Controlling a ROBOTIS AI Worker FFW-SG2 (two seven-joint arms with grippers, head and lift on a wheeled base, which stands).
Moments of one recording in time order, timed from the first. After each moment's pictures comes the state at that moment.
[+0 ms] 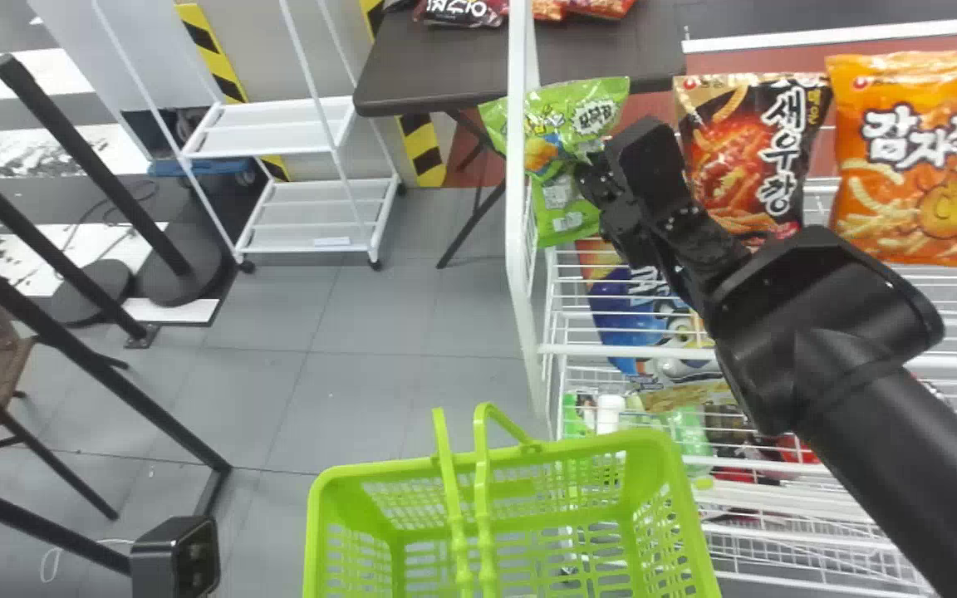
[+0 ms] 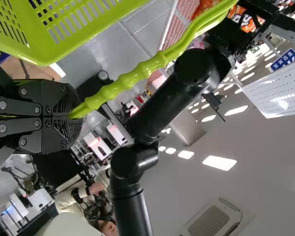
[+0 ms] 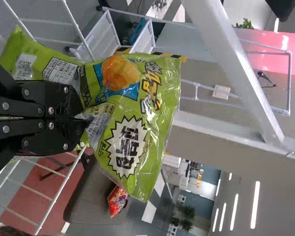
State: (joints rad) left arm 0.81 0.09 0.38 -2.30 0.34 0.84 -1.57; right arm -0.43 0.00 0.56 -1.14 0.06 0.15 0.01
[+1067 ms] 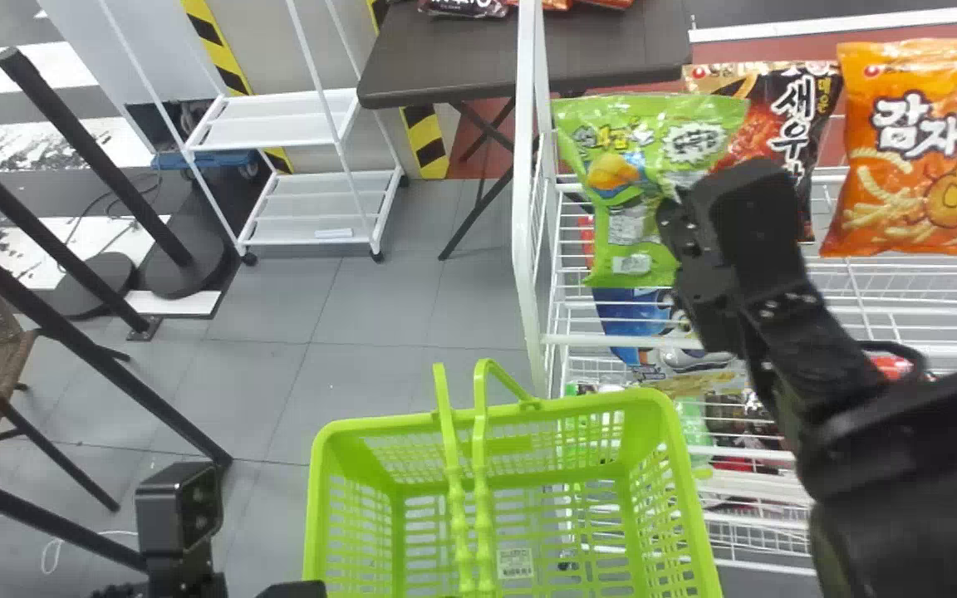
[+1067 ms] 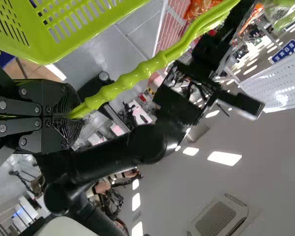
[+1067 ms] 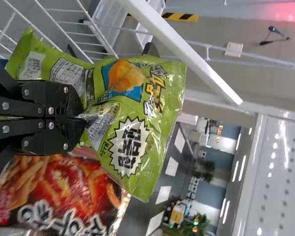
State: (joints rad) left arm 0.72 0.14 0.37 -2.28 0.35 0.88 -1.57; right arm 0.15 0.00 0.41 -2.10 0.26 0.66 -0.02
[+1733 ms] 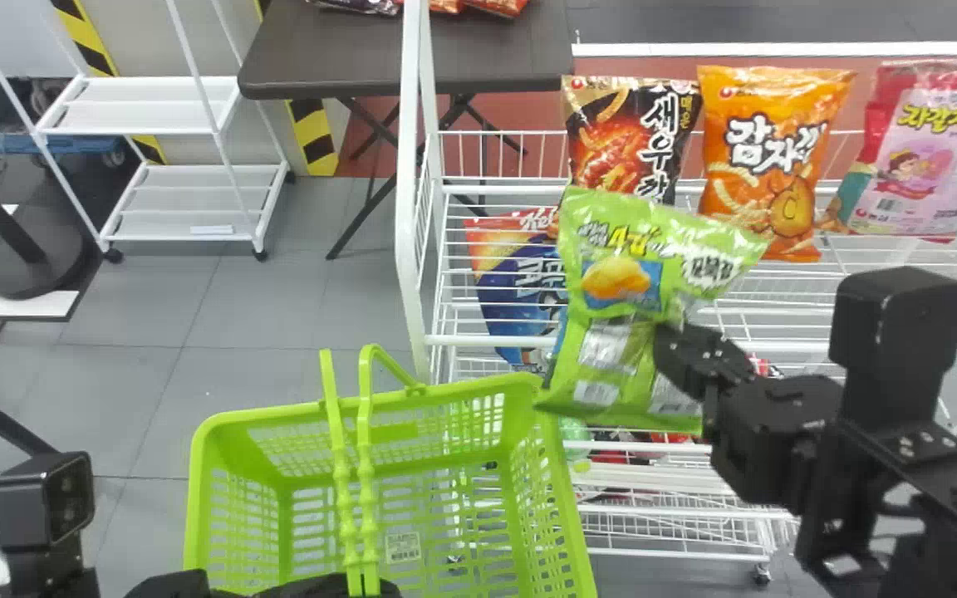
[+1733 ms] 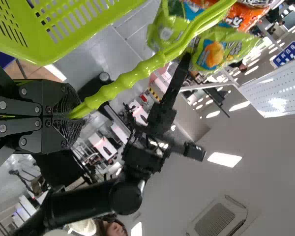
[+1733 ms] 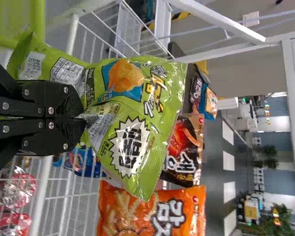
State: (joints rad) left arm 0.63 0.15 0.35 -2.19 0.32 0.90 -1.57; right arm 0.53 -0.02 0.15 -2.58 0.00 0.97 0.17
